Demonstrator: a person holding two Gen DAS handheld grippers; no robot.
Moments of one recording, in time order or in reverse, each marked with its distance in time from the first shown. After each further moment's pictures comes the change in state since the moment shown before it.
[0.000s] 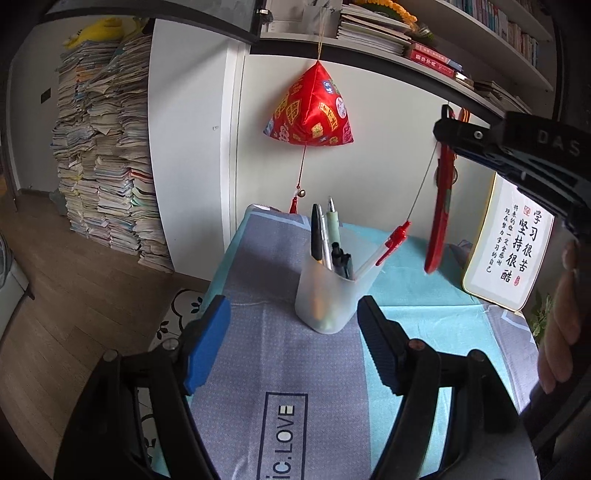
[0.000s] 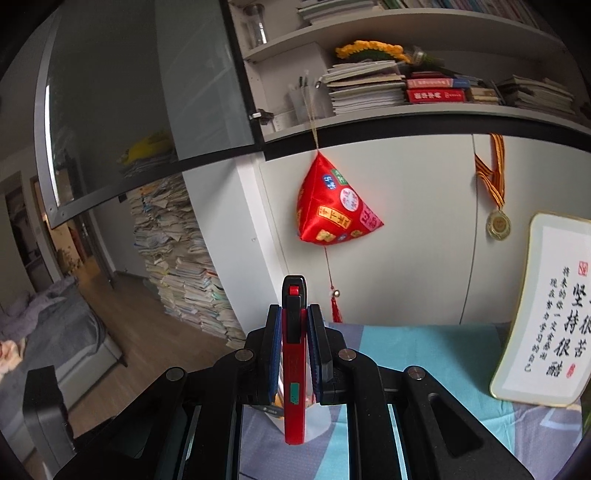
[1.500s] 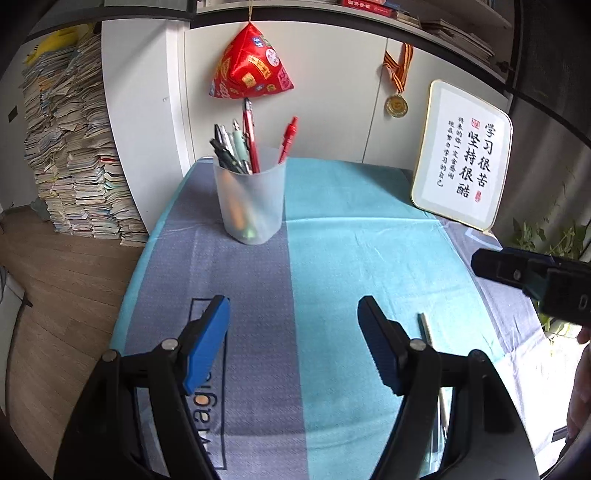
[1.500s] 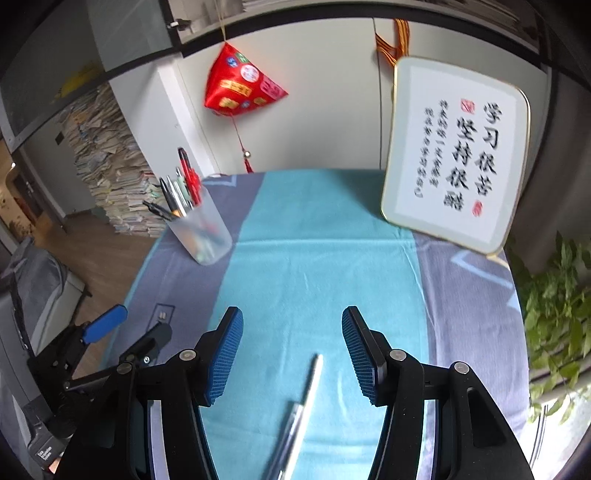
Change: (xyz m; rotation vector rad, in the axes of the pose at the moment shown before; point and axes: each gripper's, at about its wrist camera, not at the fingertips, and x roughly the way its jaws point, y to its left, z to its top) left arm -0.023 -0.078 -0.067 0.159 0.159 -0.053; right arm -0.105 -0.085 -0.119 0.163 0.479 -0.228
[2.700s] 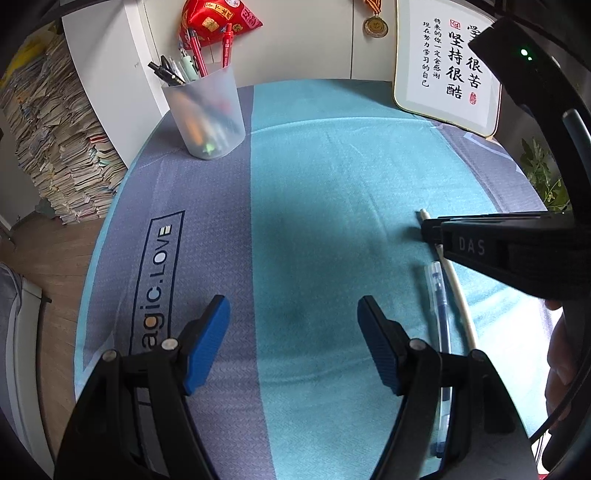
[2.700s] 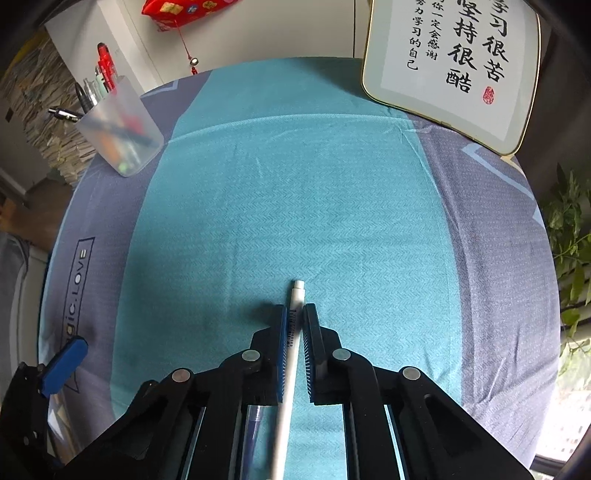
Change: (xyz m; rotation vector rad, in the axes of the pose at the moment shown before) left arm 0.027 -0.046 -0.049 0.103 0.210 0.089; right arm 0.086 -0.006 -0.031 0.038 0.259 -0.117
